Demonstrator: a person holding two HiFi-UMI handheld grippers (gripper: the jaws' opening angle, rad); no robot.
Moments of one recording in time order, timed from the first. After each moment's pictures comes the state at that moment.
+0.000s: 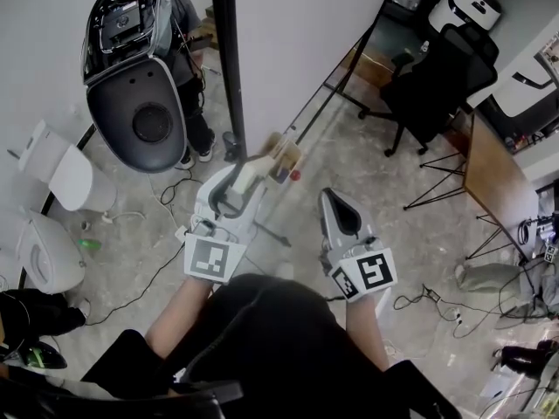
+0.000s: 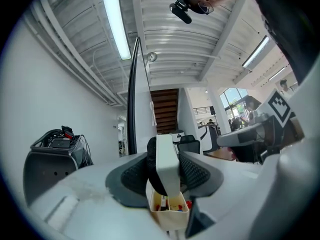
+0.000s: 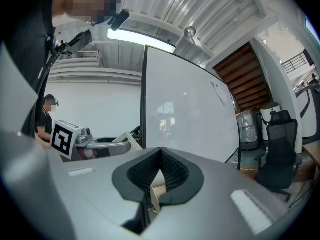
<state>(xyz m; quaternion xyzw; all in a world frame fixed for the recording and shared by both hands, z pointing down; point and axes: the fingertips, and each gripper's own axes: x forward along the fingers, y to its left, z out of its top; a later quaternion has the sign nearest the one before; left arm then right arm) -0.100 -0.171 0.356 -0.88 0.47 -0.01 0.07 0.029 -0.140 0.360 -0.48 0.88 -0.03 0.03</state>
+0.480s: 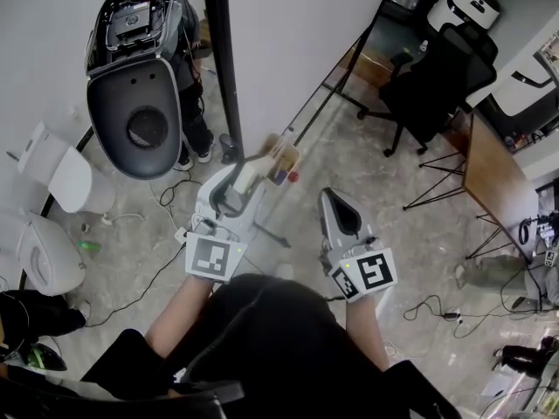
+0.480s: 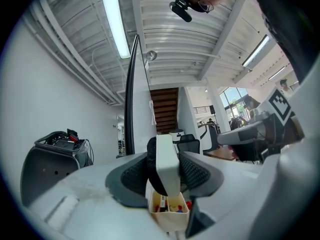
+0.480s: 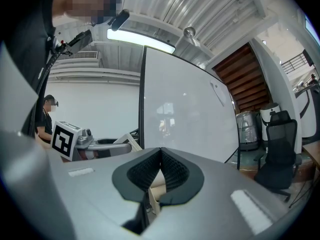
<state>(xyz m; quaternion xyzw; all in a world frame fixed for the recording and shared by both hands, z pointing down) -0.092 -0.178 0.360 -0.88 0.47 -0.02 0.07 0.035 -0.145 0.361 -0.48 0.87 -0.03 0.03</state>
